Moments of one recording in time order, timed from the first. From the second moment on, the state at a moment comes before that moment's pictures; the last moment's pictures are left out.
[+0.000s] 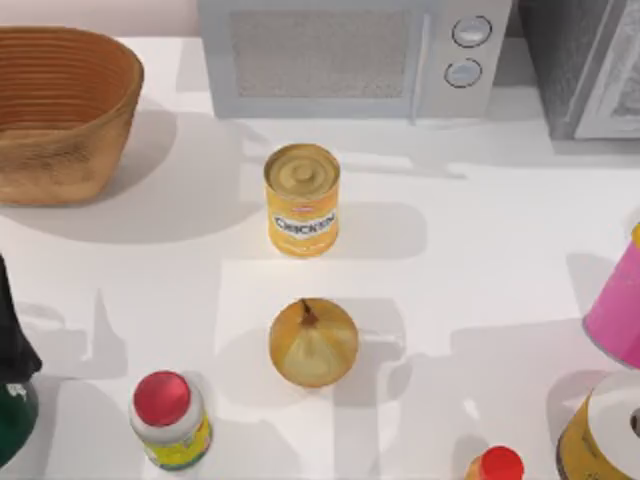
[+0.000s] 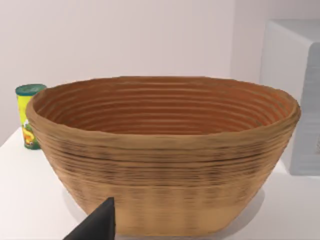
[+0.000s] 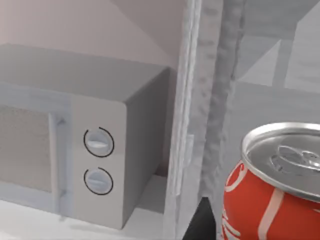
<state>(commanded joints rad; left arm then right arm) 0.00 0.00 0.00 0.00 0.00 0.00 -0.39 0.86 0.32 0.57 -0.65 -0.05</state>
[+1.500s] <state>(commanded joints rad) 0.00 0.00 0.00 0.00 0.00 0.00 -0.95 2.35 0.86 1.45 -1.59 -0.08</state>
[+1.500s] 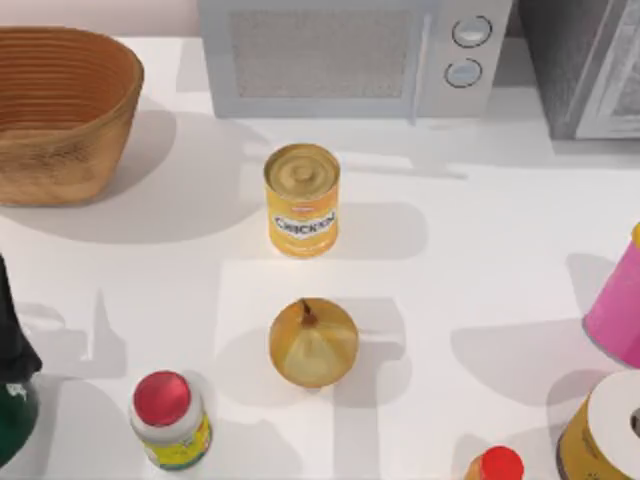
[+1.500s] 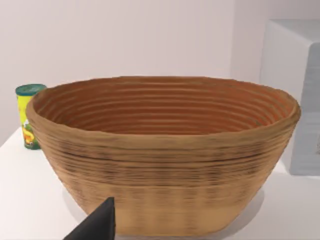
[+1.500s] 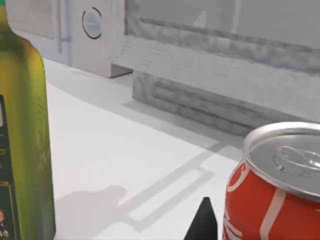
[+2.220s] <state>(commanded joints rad) 0.00 0.00 0.00 0.00 0.00 0.00 -0.89 2.28 0.74 1.38 -1.63 -0.16</state>
